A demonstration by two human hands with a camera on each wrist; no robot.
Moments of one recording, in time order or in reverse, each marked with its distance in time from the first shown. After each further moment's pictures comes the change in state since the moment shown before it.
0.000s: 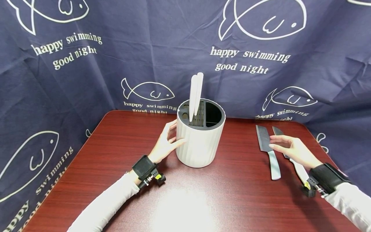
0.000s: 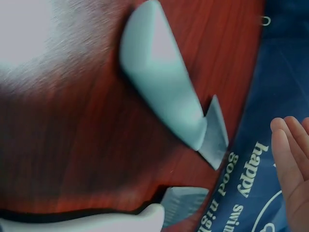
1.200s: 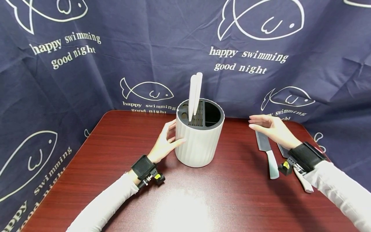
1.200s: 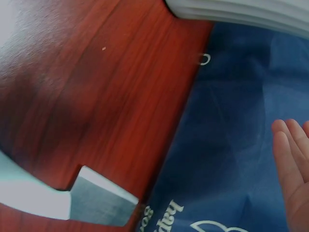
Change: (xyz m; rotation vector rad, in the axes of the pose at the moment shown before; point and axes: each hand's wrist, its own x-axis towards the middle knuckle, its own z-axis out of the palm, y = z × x) left_hand -0.001 0.003 0.000 -0.008 0.000 -0.054; right_hand 0.057 -0.075 0.008 0.153 -0.029 -0.071
